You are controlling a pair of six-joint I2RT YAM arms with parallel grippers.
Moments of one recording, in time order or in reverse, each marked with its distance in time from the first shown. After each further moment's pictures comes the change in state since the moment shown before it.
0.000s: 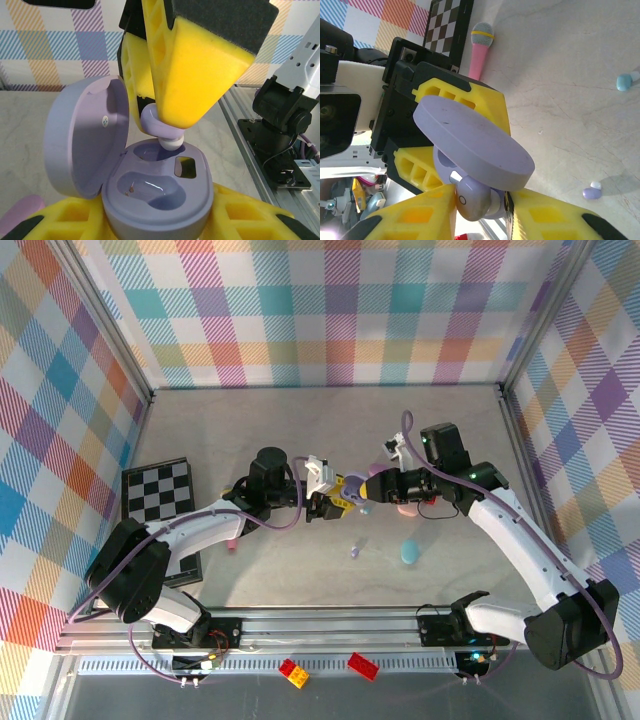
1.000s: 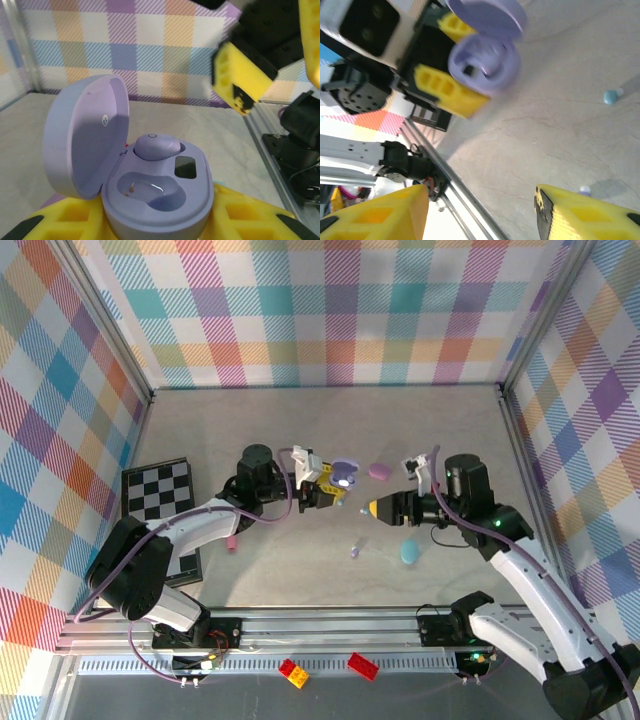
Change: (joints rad) left arm 0.110 0.006 -0.051 0.155 -0.002 -0.095; right arm 0.000 -0.333 -0.267 0.152 0.075 0.046
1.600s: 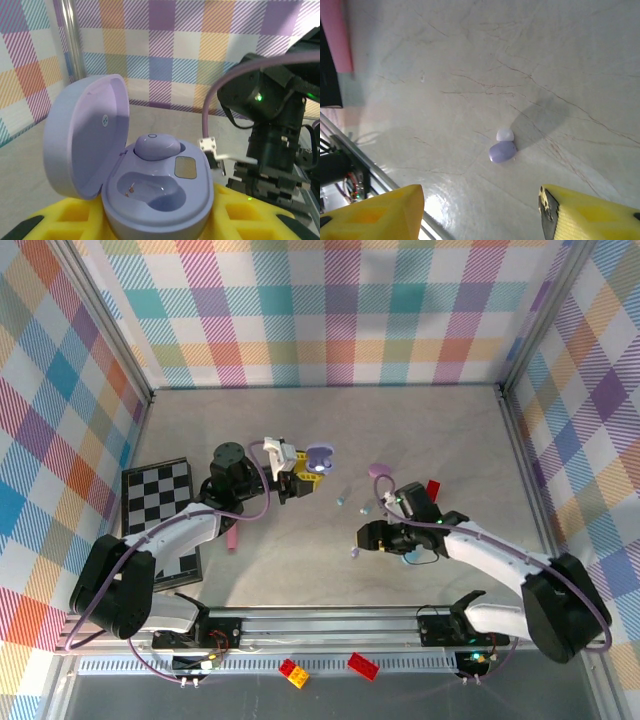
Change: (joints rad) left arm 0.124 -0.115 -0.054 0.011 -0.007 -0.041; right arm 0.153 0.384 -0.274 0.272 0.174 0.166
